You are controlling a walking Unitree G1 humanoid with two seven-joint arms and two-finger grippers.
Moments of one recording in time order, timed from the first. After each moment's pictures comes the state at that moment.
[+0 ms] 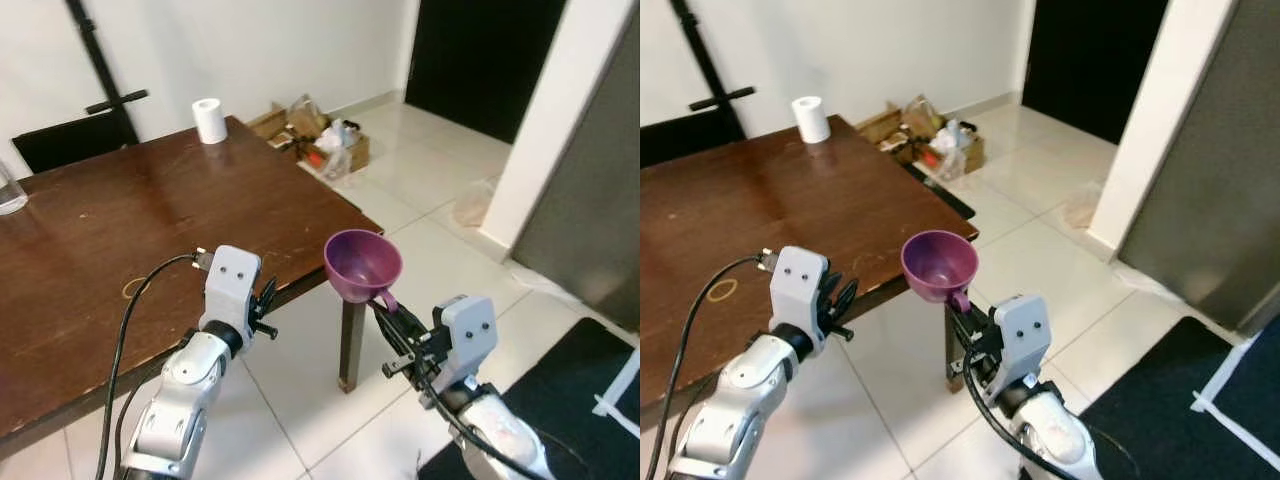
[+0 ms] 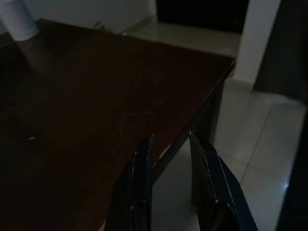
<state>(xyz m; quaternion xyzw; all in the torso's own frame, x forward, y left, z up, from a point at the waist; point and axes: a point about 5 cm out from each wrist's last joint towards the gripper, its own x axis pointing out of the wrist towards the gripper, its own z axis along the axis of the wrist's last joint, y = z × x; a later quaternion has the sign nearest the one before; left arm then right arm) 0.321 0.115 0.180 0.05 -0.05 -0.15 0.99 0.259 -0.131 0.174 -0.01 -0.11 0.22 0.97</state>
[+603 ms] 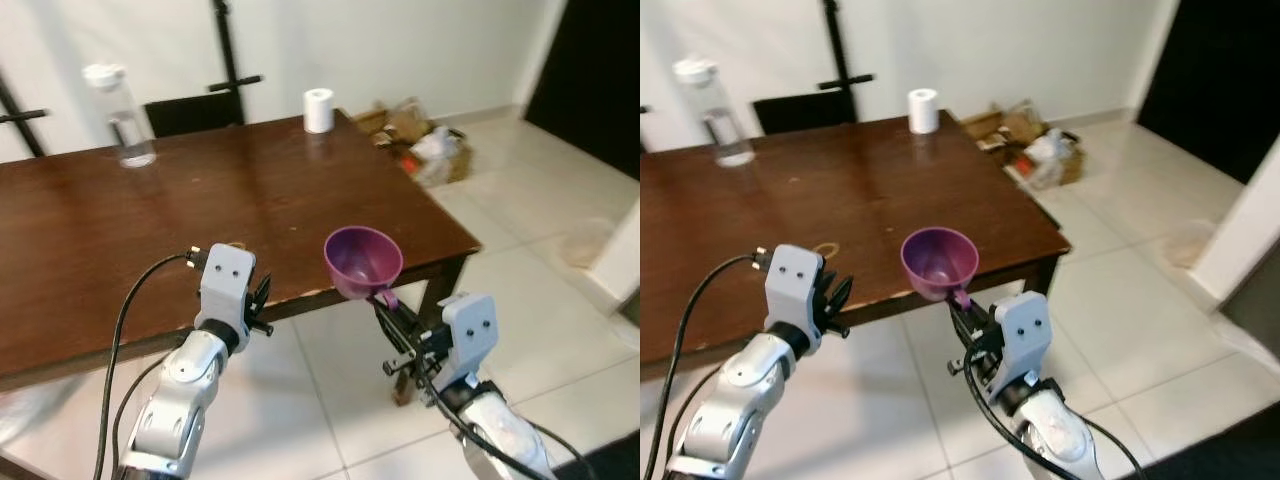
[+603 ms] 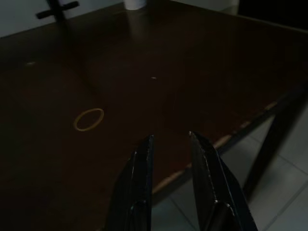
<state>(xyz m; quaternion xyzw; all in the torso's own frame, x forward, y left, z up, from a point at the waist) 0.322 0.120 0.178 0.05 -0.05 -0.14 0.99 0.261 -0.131 0.177 -0.01 -0.12 0.22 0.97</state>
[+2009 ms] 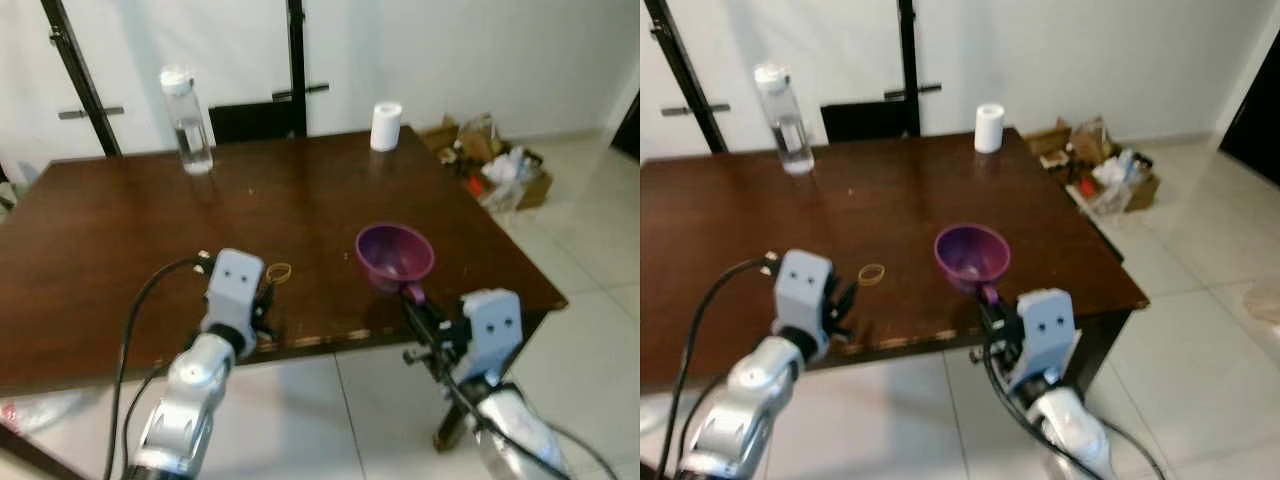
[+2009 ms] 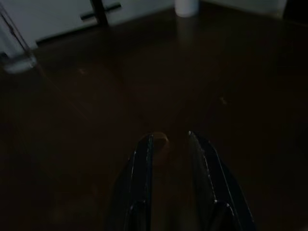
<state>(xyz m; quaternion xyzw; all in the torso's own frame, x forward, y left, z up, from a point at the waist) 0.330 0.116 0.179 0.07 -0.06 -0.13 0.99 0.267 -0.151 0.178 -0.01 -0.12 0.16 0.98</state>
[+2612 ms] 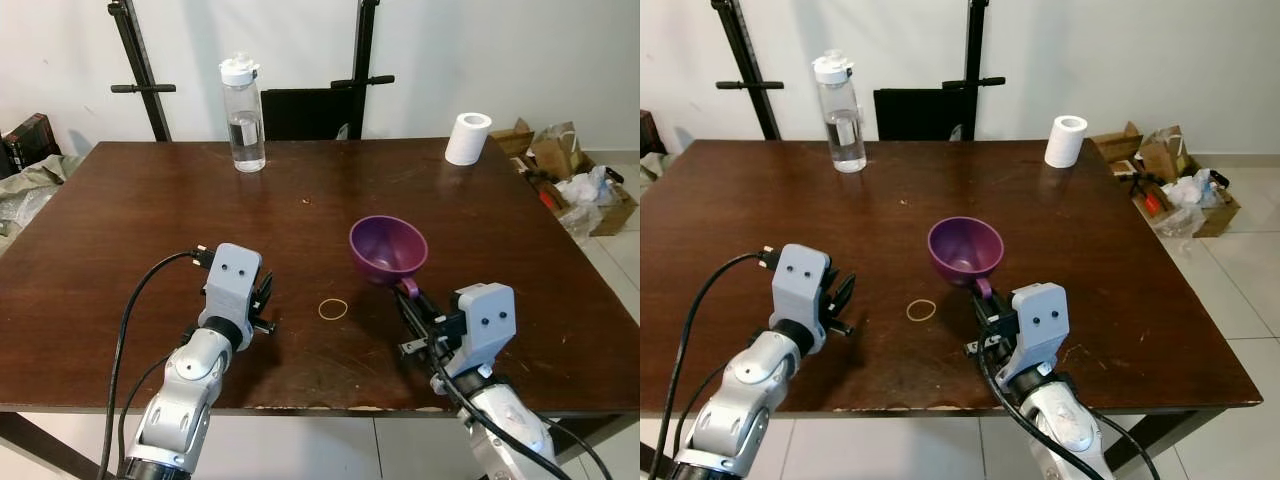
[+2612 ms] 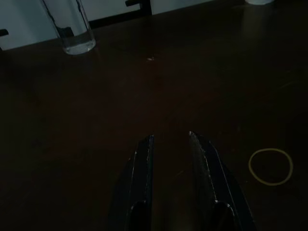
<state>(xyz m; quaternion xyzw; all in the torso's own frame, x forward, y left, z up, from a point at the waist) 0.328 0.122 0.178 0.07 -0.06 -0.12 0.99 0.269 -0.143 0.182 -0.01 -0.13 0.17 0.98</state>
